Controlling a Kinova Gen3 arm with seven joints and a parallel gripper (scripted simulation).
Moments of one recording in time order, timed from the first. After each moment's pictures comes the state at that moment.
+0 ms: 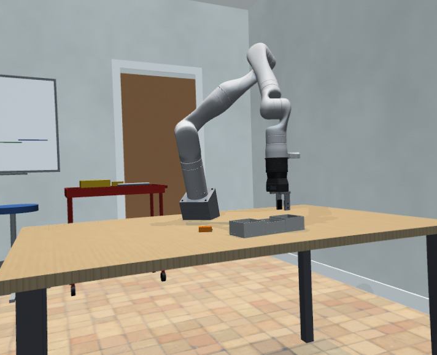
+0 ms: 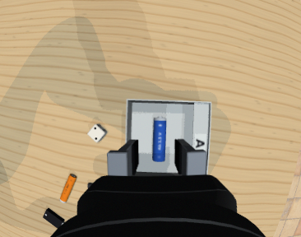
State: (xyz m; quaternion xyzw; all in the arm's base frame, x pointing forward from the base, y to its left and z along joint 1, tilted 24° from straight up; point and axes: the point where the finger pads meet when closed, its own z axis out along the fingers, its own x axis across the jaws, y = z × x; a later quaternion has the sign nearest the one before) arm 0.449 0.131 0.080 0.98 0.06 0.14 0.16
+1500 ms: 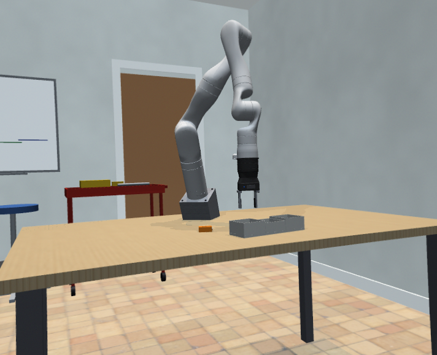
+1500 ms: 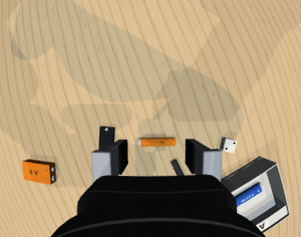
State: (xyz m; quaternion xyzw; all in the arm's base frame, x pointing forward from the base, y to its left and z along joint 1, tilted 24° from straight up) arm 0.341 0.053 0.074 0.81 0.55 0.04 0.20
